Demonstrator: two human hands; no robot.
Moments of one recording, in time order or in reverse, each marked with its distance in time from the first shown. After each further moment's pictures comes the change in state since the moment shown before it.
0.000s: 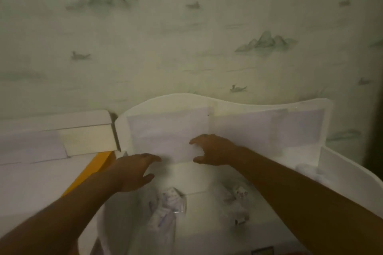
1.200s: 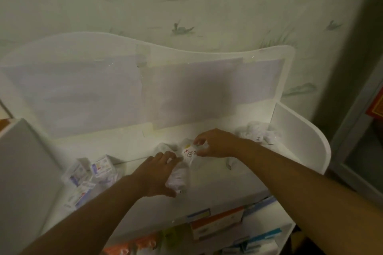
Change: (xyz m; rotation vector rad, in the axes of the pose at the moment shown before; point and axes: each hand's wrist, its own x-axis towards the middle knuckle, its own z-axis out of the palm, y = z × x) left_hand 0.111 0.197 0.154 -0.052 -0.187 0.262; right_hand -0.068 0.187 0.102 0.153 -0.223 0.172
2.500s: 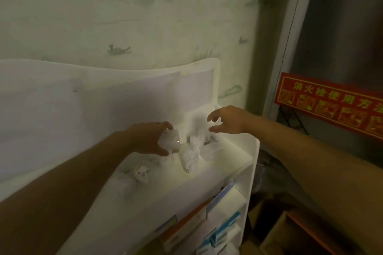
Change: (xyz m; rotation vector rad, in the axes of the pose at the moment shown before) left_hand 0.086 0.049 -0.139 -0.011 0.072 0.255; right_hand -0.128 0.070 -0.092 -0.041 0.185 0.411
